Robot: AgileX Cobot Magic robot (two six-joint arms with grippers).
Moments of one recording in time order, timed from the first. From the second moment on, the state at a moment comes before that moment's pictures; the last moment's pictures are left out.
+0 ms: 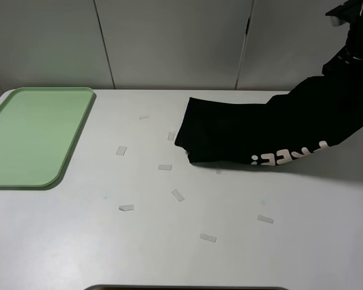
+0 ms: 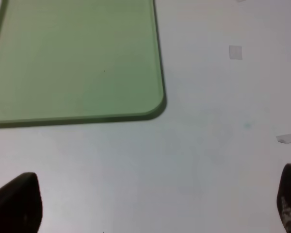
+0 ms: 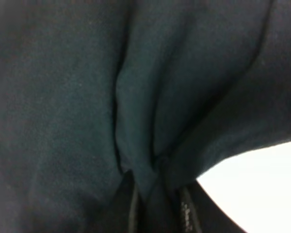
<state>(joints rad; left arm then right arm) 0.01 0.00 -0.49 0.00 1.06 0.01 0.05 1.91 -1.64 -0.39 1.21 -0.14</state>
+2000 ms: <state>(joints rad) 0.01 0.00 -0.49 0.00 1.06 0.01 0.23 2.12 -1.90 -0.35 1.21 0.04</state>
